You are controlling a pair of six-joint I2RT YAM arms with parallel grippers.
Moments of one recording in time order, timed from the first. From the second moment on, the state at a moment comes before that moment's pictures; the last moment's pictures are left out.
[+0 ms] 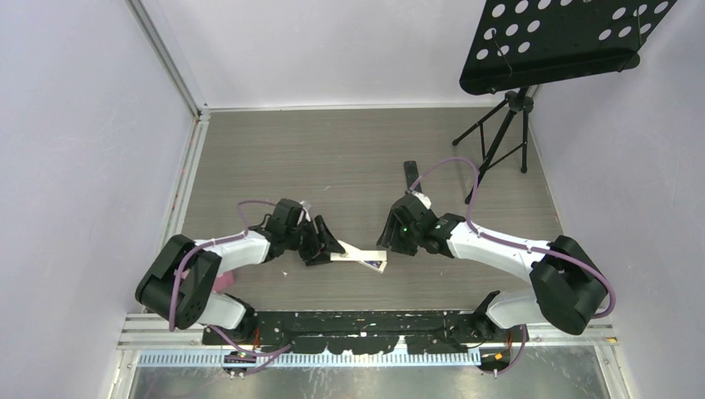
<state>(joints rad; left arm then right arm) -0.50 1.39 0.49 0.01 0.46 -0.99 0.78 1.35 0.71 -0.31 0.06 0.99</state>
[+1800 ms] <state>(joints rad) -0.48 1.28 0.65 0.02 0.88 -0.74 0.78 0.87 0.64 -0.26 0.07 0.85</state>
